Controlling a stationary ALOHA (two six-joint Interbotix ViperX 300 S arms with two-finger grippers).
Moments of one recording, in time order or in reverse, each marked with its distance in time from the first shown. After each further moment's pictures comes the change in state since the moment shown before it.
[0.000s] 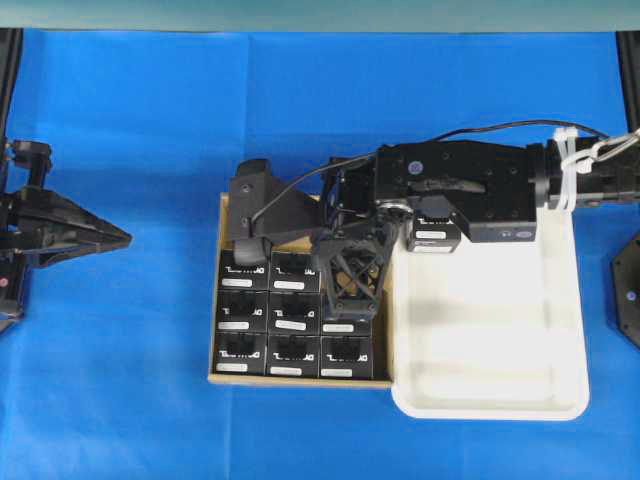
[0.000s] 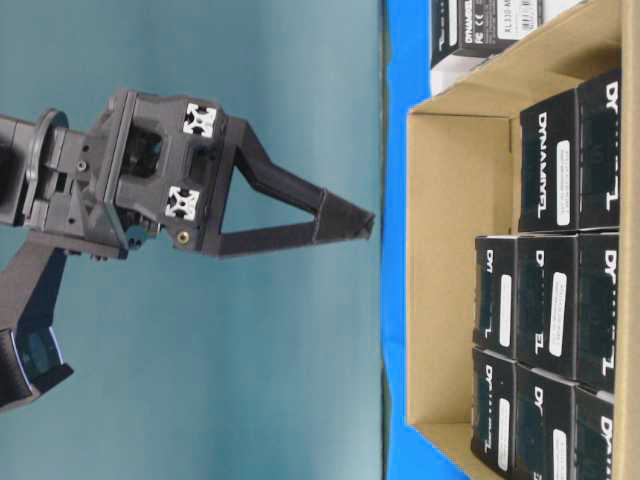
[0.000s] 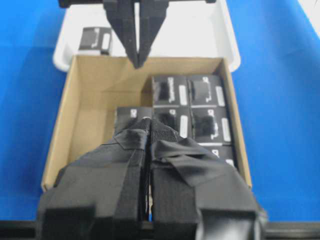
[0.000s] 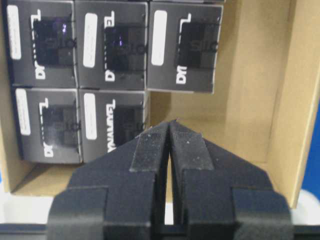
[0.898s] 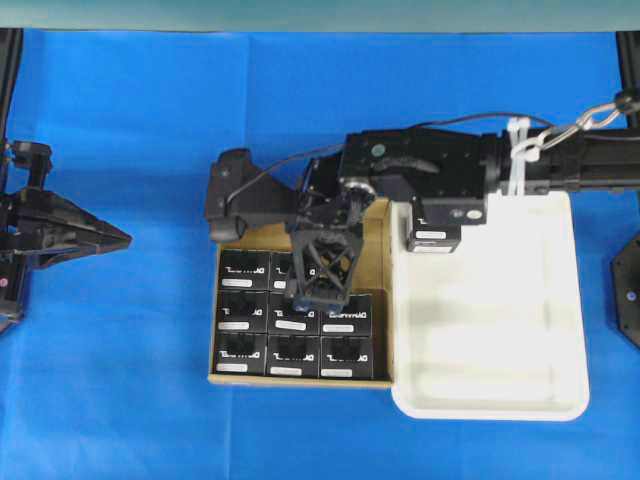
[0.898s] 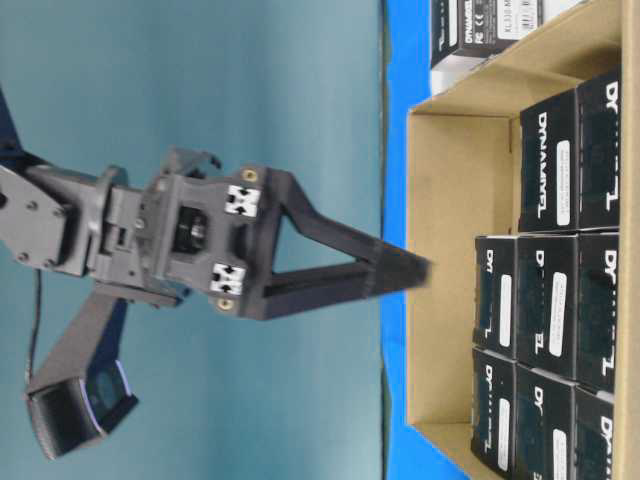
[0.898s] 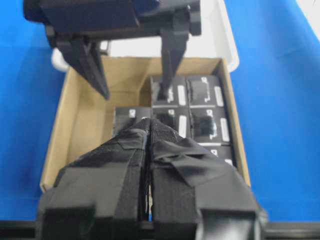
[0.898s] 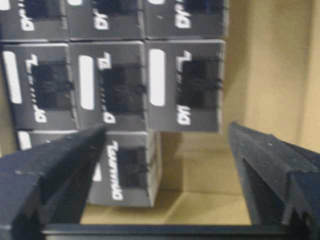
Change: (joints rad) left arm -0.002 0.003 0.000 0.000 0.000 -0.005; right arm -0.048 0.107 -0.057 0.121 -0.031 -0.038
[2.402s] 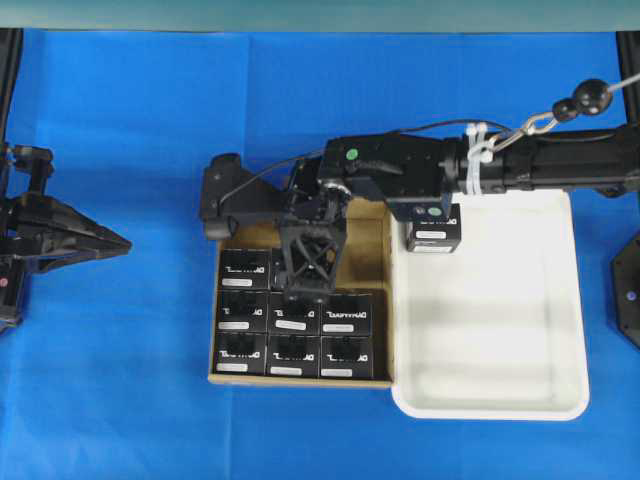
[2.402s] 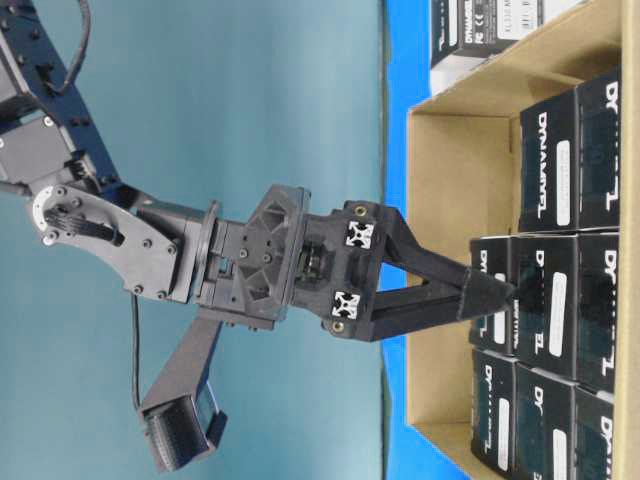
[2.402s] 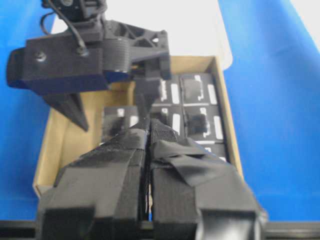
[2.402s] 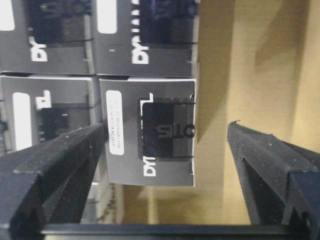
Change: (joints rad) left arm -0.018 0.003 0.000 0.000 0.000 -0.002; right arm -0.046 0.103 -0.003 -0.002 -0.077 -0.074
